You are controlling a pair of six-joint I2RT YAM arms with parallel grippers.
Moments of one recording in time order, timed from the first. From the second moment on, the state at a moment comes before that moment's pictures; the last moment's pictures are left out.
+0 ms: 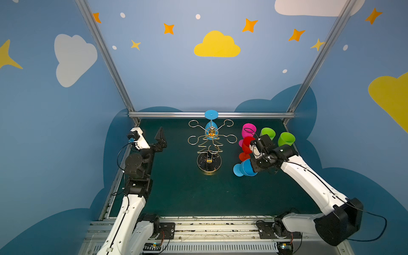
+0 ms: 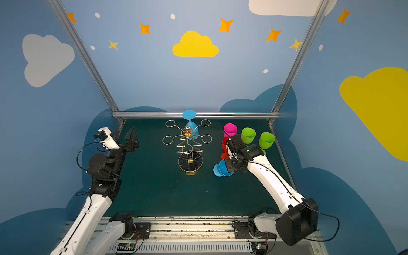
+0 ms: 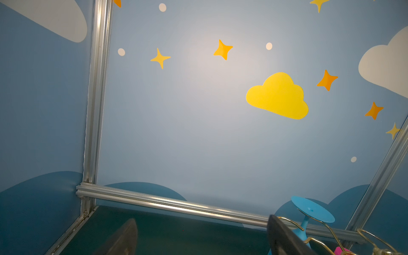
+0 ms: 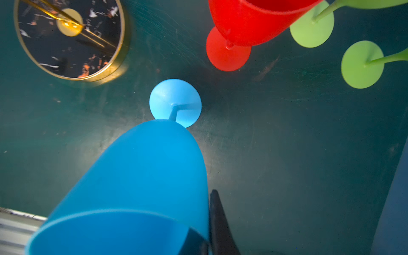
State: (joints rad) left arm -0.05 0.80 0.63 0.40 -0.04 -0.28; right arm 0.48 1.32 1.19 -1.10 0.10 0.14
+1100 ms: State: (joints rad) left arm 0.00 0.82 0.63 0.35 -0.11 -0.34; right arm 0.40 1.54 1.46 -1.16 0.00 0.15
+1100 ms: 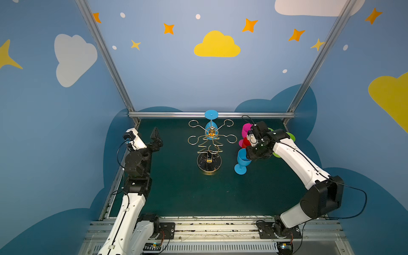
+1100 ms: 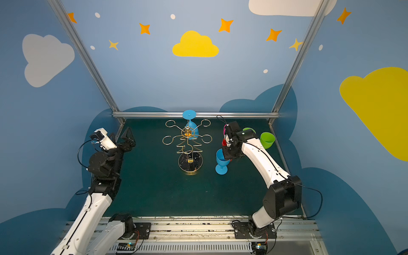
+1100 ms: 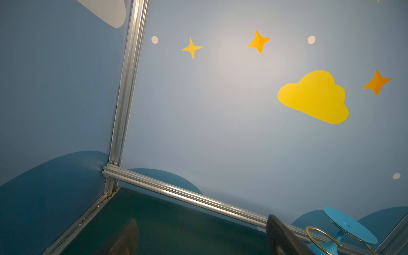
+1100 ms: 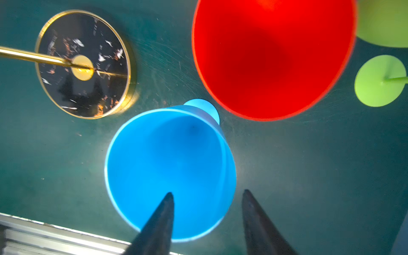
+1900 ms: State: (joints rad) left arm 0.07 1.66 1.64 -0.14 0.84 -0.62; right arm 0.34 0.93 1.21 -0.92 -0.08 0.16
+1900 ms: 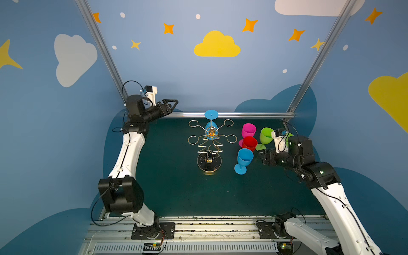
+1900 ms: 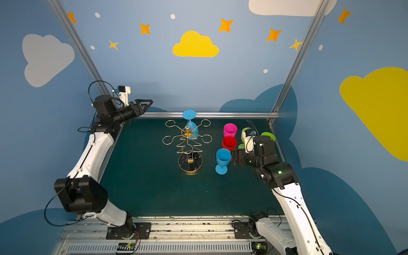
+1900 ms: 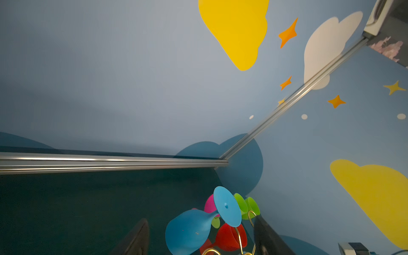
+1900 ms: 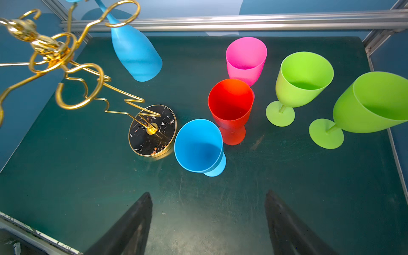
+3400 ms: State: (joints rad) left arm -0.26 2.13 2.37 -0.96 0.68 -0.12; right arm 0.33 0.71 1.11 -0.98 -0.05 0.16
